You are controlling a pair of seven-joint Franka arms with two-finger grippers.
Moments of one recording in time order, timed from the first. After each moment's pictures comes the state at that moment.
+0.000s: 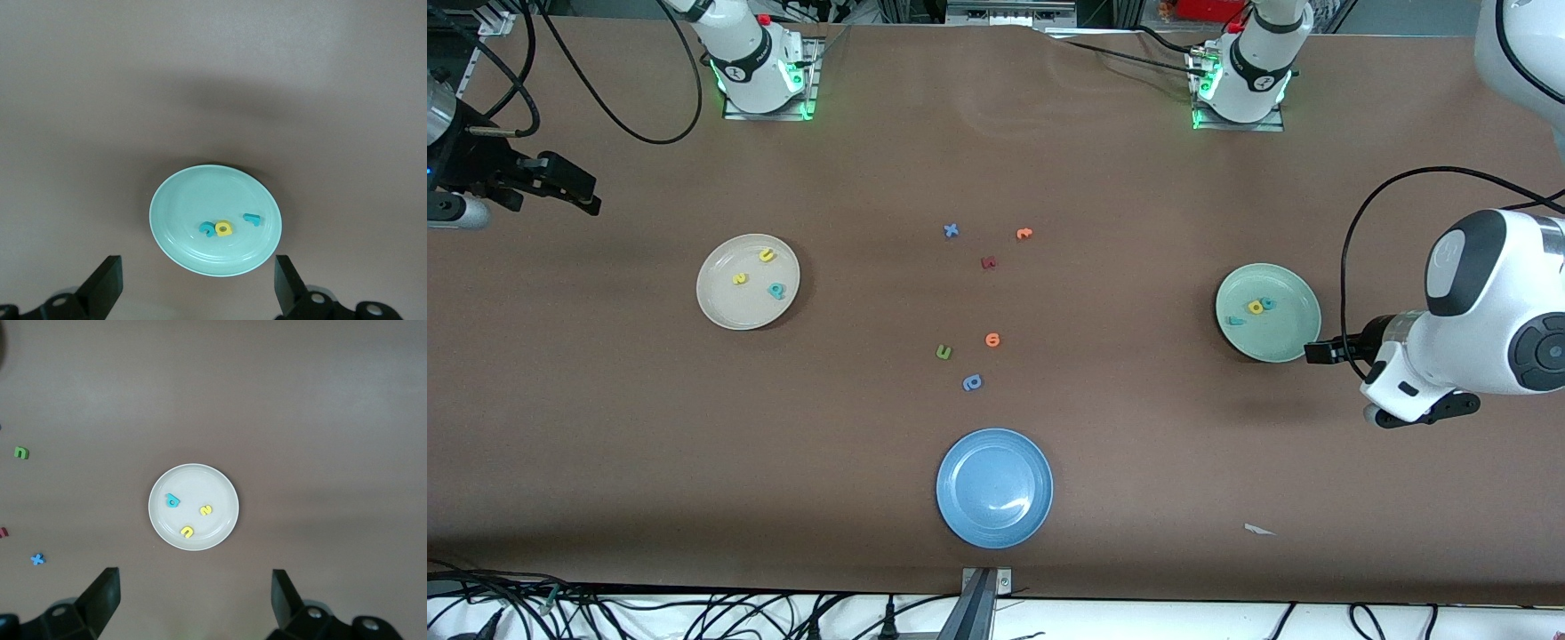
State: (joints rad) left arm 0.34 0.62 -0.52 -1.31 0.30 1.54 -0.39; right arm 0.01 -0.02 0.02 -1.63 -0.01 1.57 0.07
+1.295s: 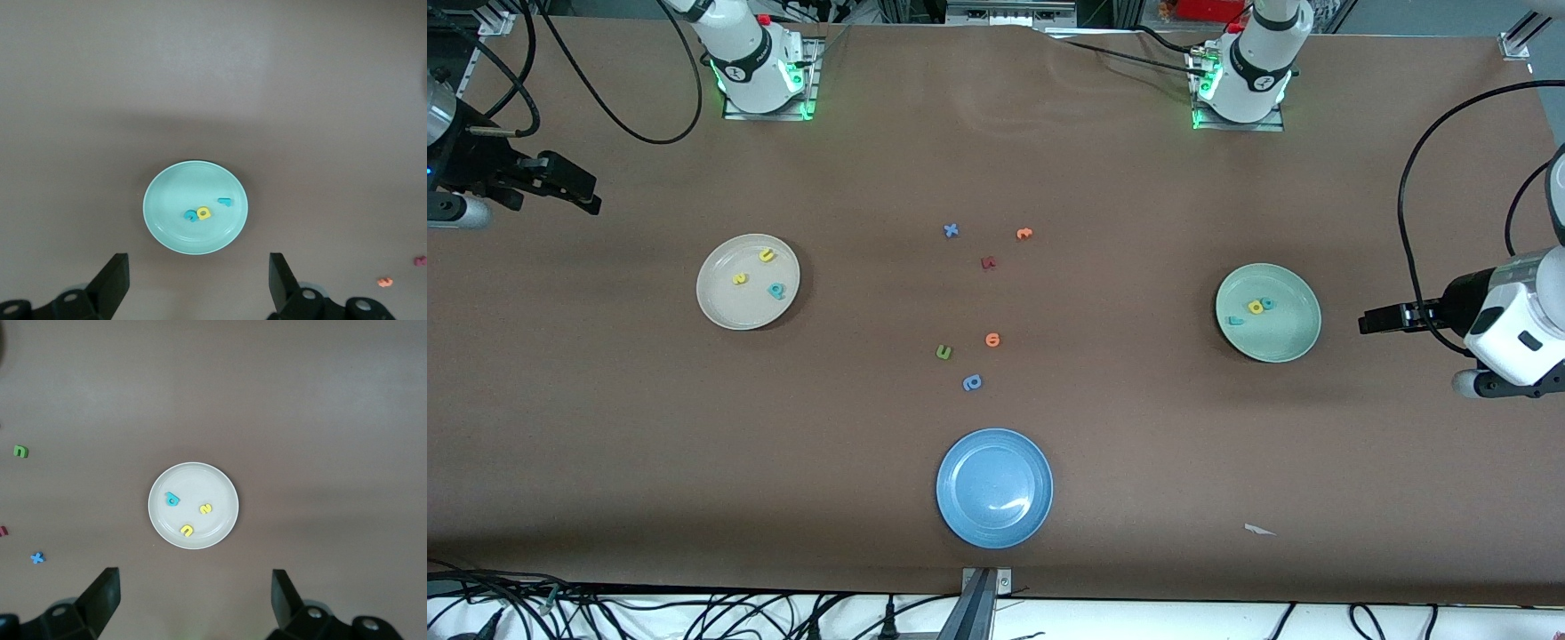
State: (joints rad) left arm 0.12 0.45 -0.12 -1.21 -0.05 1.47 -0.11; right arm 0.01 -0.02 0.02 -1.63 -0.01 1.57 0.07
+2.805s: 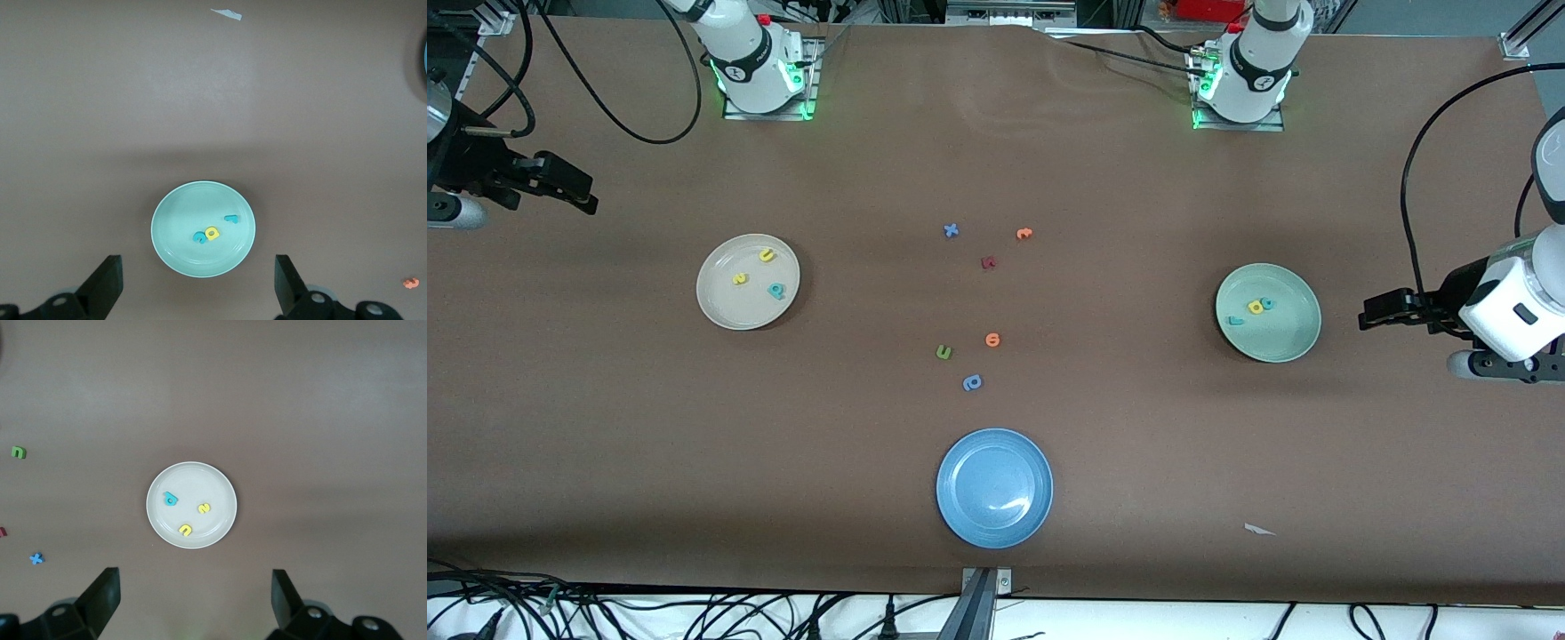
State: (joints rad) left arm 0.12 0.35 -0.12 -1.38 -0.03 1.63 0.03; right arm 0.01 -0.02 0.01 -1.63 -0.01 1.57 0.07
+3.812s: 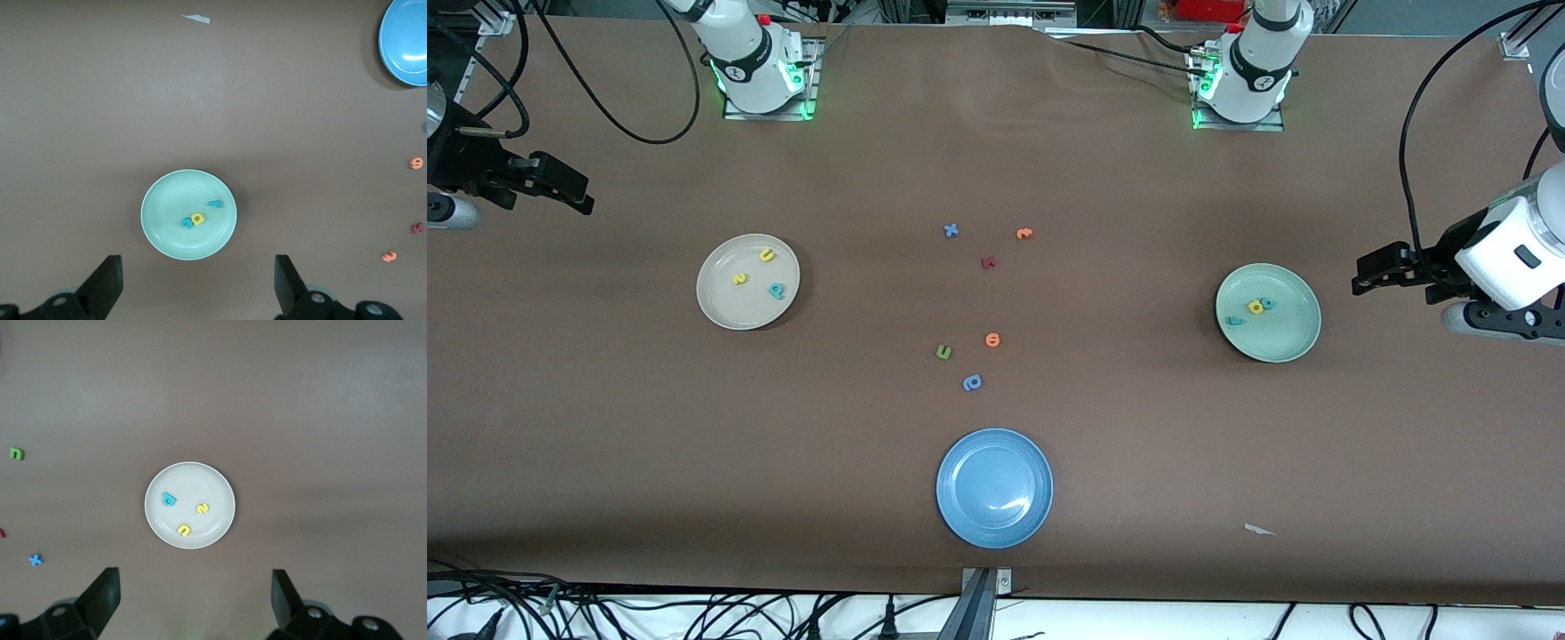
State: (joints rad) left arm 0.11 0.25 -0.17 -1.38 -0.03 1.57 0.03; right arm 0.01 -0.02 0.00 -1.63 -0.01 1.57 0.07
